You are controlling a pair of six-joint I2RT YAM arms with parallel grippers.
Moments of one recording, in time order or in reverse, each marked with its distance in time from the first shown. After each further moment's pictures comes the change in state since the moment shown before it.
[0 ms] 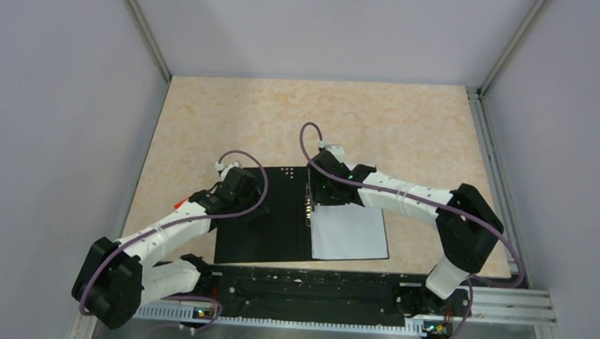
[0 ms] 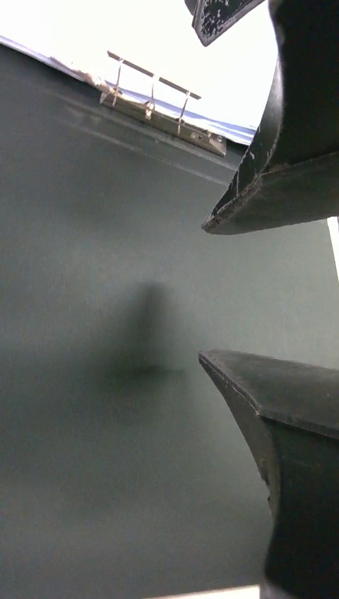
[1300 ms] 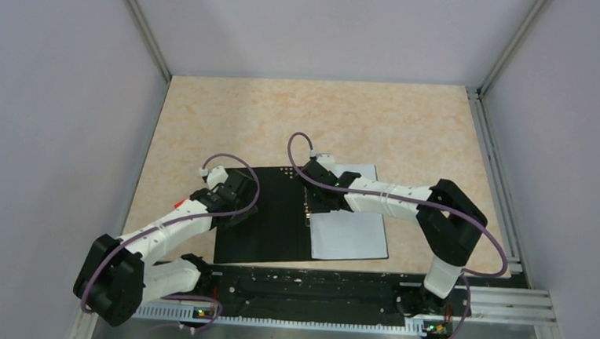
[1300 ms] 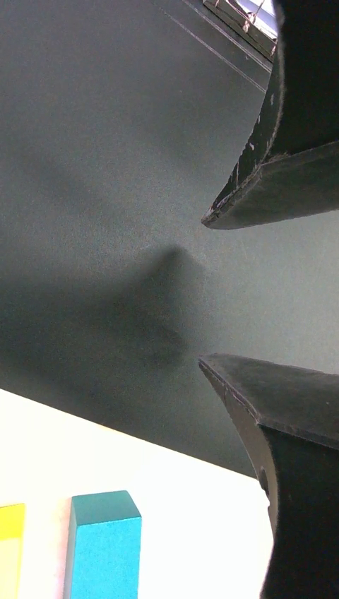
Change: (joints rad) left arm 0.000 0.006 0.014 -0.179 -0.285 -0.156; right arm 0.065 0.132 0.035 0.048 0.034 0.044
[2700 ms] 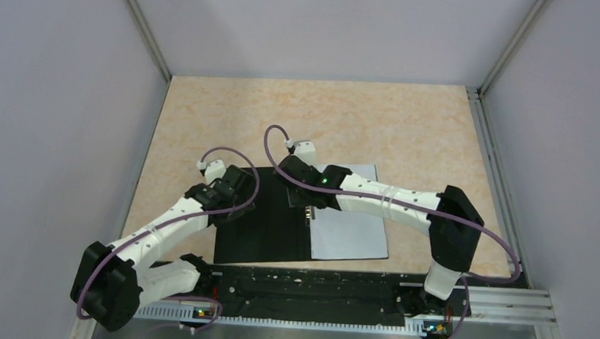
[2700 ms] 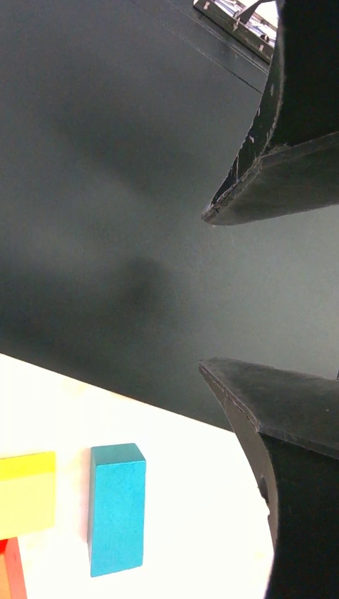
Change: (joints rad) left arm 0.000 -0.037 0.081 -0.118 -0.044 0.071; right arm 0.125 -0.037 0.234 -0.187 0.146 -0.051
